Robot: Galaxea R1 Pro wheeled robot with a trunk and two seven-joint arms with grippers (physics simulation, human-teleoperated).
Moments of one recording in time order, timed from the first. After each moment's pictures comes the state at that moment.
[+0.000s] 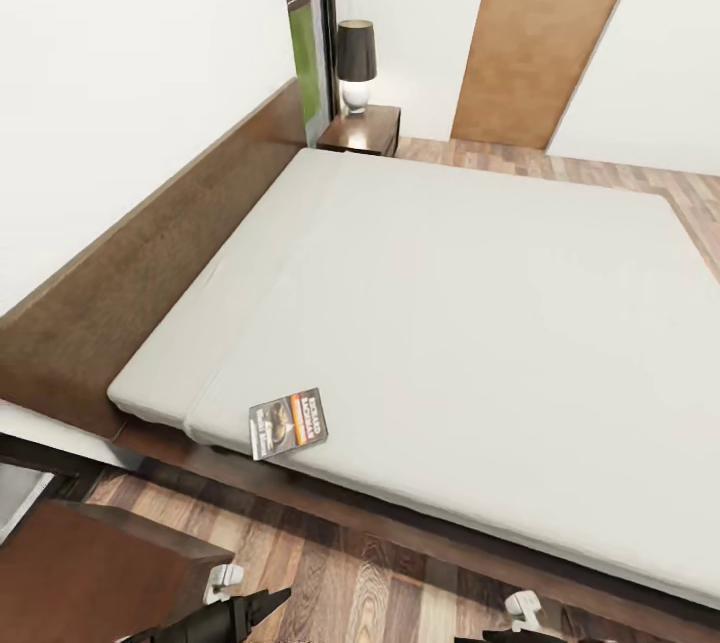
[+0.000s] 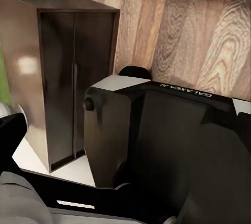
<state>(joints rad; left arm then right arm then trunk) -0.29 0.21 -0.26 -0.53 0.65 0.18 -0.95 -0.42 -0.20 -0.12 -0.22 0.01 0.10 1.02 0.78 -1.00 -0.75</state>
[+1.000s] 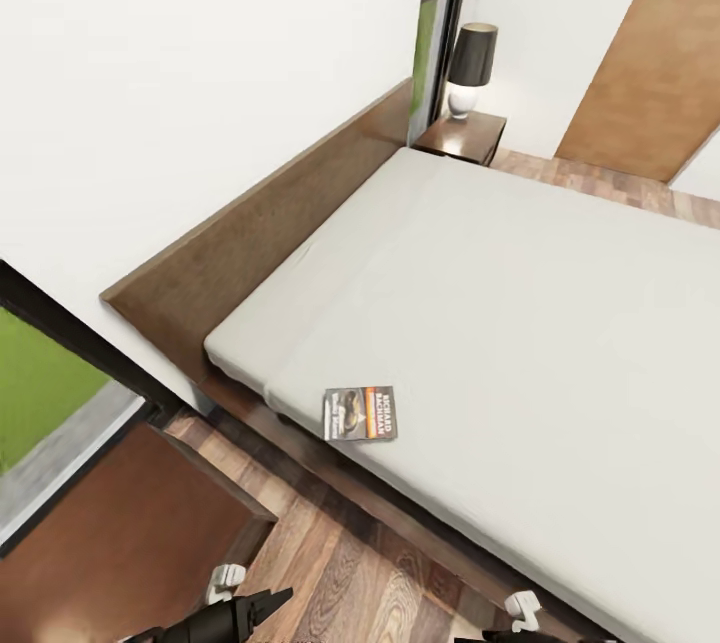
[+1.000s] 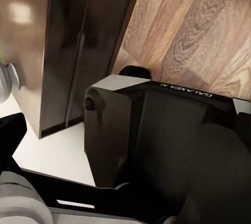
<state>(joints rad) -0.29 0.20 -0.26 -0.53 0.65 0.18 -0.95 -0.42 -0.20 -0.12 -0.22 0.01 0.10 1.02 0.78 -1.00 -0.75</state>
